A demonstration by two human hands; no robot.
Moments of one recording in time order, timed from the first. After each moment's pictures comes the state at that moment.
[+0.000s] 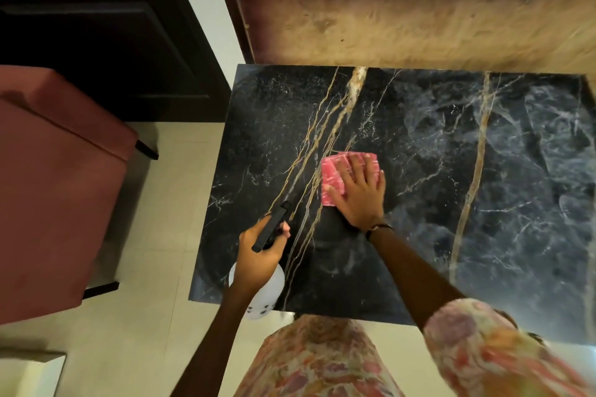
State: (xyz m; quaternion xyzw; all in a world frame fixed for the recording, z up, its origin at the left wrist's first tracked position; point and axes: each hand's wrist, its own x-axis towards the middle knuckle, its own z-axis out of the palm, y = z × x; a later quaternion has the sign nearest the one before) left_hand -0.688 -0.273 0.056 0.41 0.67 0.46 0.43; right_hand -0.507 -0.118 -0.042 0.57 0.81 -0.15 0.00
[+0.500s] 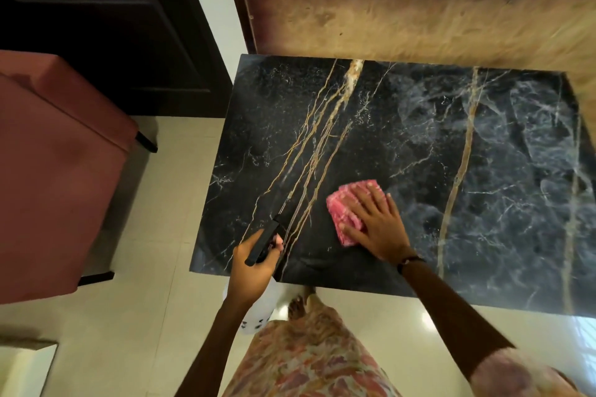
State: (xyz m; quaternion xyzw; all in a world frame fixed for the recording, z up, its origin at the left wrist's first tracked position) left_hand -0.671 -0.345 0.060 0.35 0.71 0.43 0.44; right_hand -0.429 -0.207 -0.046 0.47 0.88 -0.12 0.02
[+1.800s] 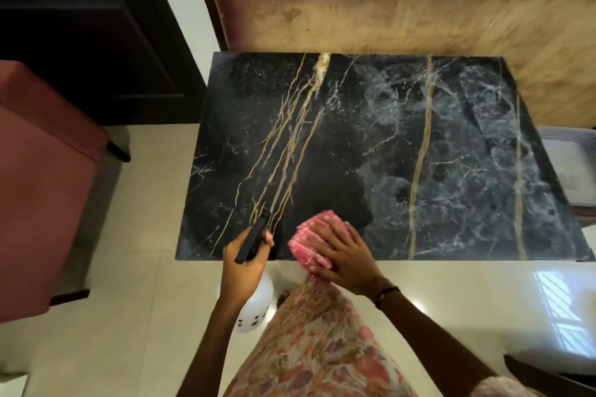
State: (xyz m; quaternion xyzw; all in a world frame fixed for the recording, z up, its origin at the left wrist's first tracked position) left_hand -0.657 -0.387 0.058 0.36 0.69 0.43 0.46; right_hand -0.430 -0.329 -0.048 0.38 0.92 -0.11 0.02
